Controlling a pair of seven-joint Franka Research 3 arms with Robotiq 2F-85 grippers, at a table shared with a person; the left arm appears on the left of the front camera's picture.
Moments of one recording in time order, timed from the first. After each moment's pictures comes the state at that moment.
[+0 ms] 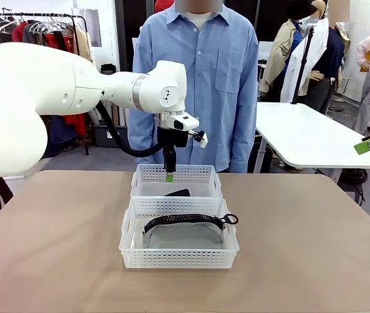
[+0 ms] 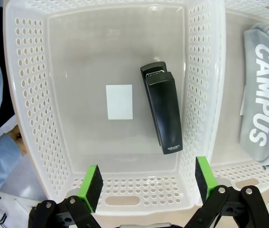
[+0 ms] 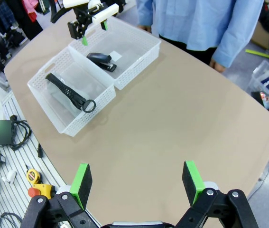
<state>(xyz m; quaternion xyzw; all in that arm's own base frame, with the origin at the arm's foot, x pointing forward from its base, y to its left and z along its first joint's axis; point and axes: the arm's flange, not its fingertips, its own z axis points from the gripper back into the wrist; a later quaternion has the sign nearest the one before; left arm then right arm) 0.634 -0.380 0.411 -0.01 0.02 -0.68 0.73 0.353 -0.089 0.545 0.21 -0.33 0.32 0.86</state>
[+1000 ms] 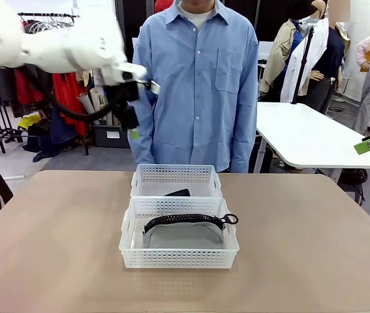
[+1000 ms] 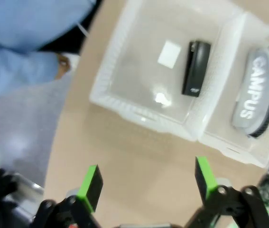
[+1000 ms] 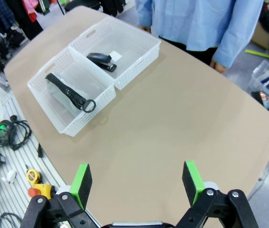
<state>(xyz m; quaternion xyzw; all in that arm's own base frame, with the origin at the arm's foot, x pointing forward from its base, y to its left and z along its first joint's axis) 0.635 -0.205 0.543 -0.07 -0.10 -0.50 0.86 0.353 -0.089 0.545 0.21 -0.33 0.32 0.86</state>
